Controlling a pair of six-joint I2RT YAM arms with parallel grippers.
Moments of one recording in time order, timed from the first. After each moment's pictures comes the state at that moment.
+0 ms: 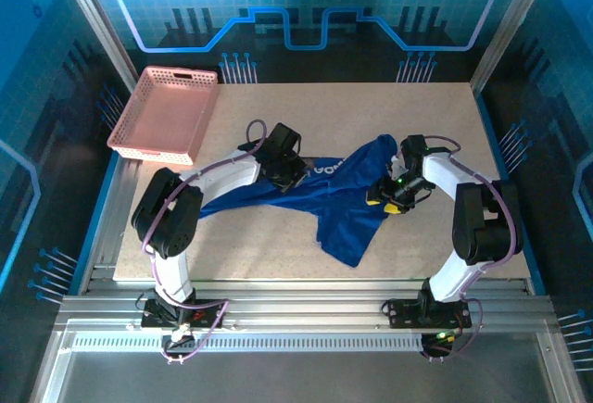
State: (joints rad) left arm -0.55 1.85 1.30 -0.45 0.15 -1.35; right arm 0.07 1.68 1.03 -0.85 -0.45 0.31
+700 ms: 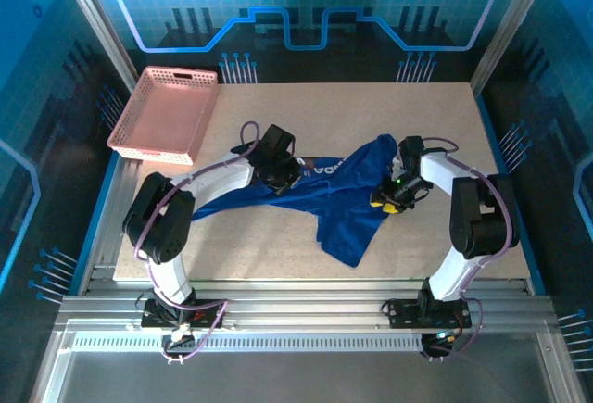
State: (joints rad) left arm -0.54 1.79 1.24 -0.45 0.16 -1.34; right arm 0.07 1.73 1.03 -0.82 -0.39 0.36
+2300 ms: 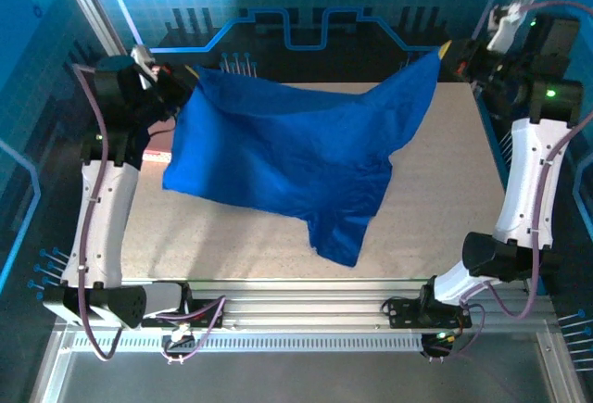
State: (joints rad) left arm 0.03 1.29 1.61 -0.58 0.35 -0.93; right arm -0.22 1.59 2.22 -1.02 -0.72 0.45
